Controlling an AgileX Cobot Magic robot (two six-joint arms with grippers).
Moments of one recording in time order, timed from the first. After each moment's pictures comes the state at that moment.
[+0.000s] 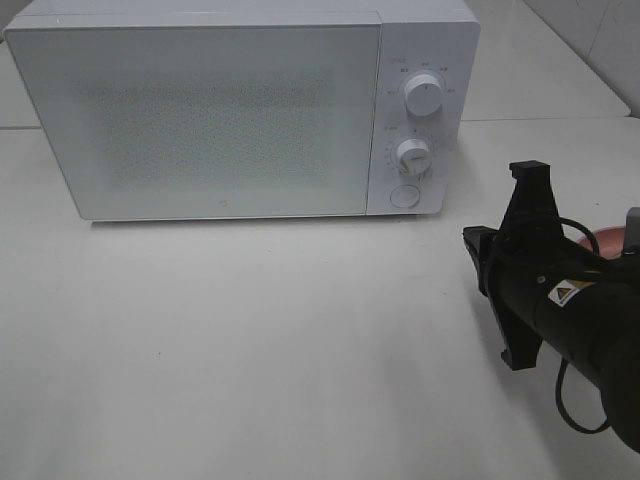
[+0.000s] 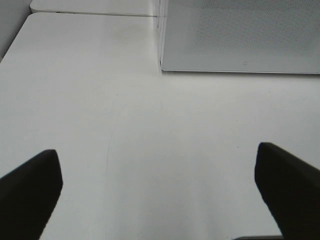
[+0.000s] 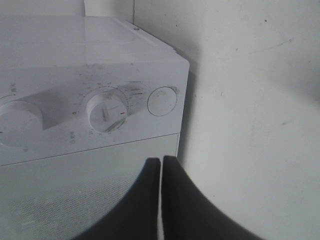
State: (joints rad) left arm 0.03 0.00 -0.50 -0.11 1.04 0.03; right arm 0.76 1.64 -0.31 0.75 -1.01 1.30
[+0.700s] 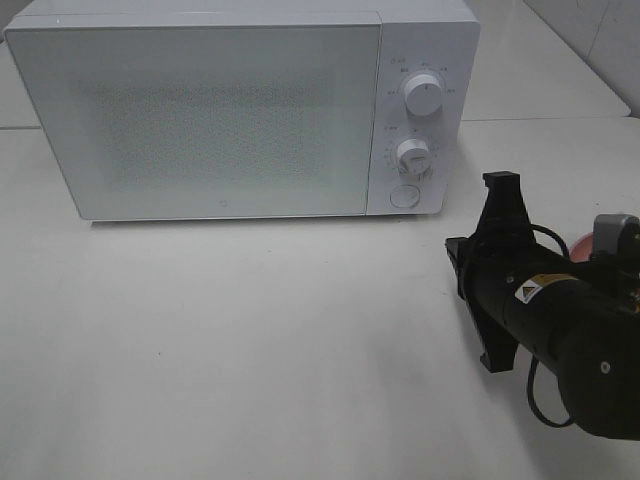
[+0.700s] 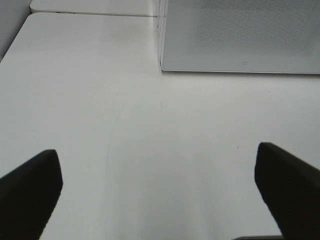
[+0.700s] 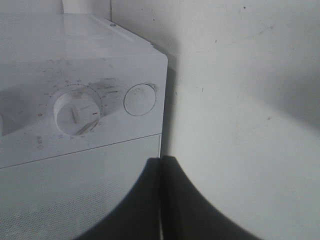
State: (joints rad) left arm 0.03 0.00 -0.50 -0.11 1.04 0.03; right arm 0.76 1.74 -0.37 0.77 -0.99 1.32
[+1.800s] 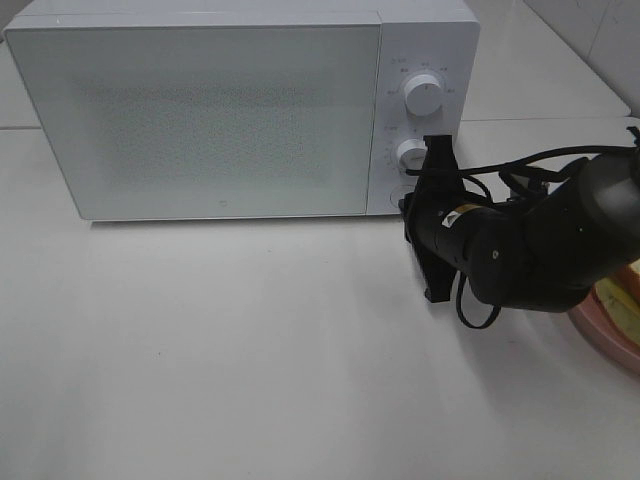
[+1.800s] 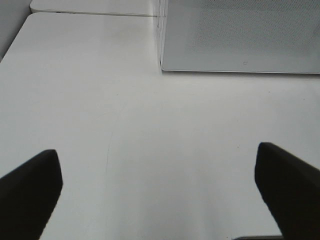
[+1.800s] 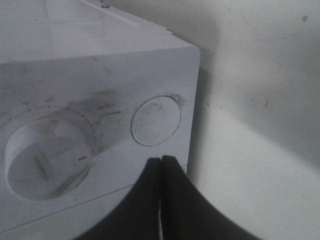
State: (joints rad) left arm 0.03 0.00 -0.50 -0.11 1.04 0.03; right arm 0.56 2.00 -0.74 0.55 -0.81 1.35
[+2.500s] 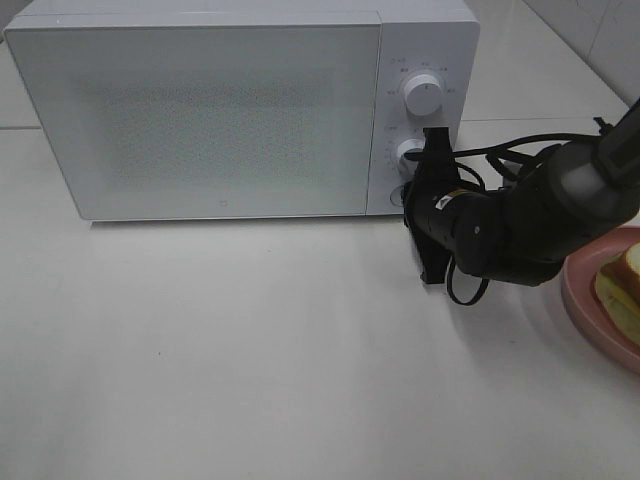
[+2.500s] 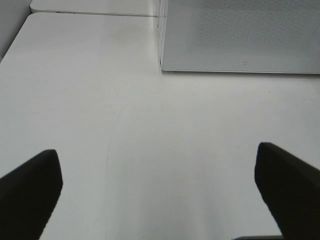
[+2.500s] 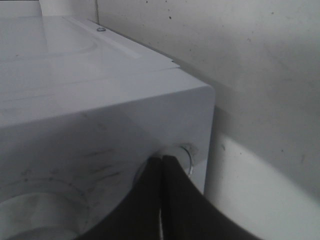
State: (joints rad) left arm 0.03 0.00 -0.50 -0.11 1.04 0.03; right arm 0.49 2.09 -0.86 0.55 -0.77 1.34
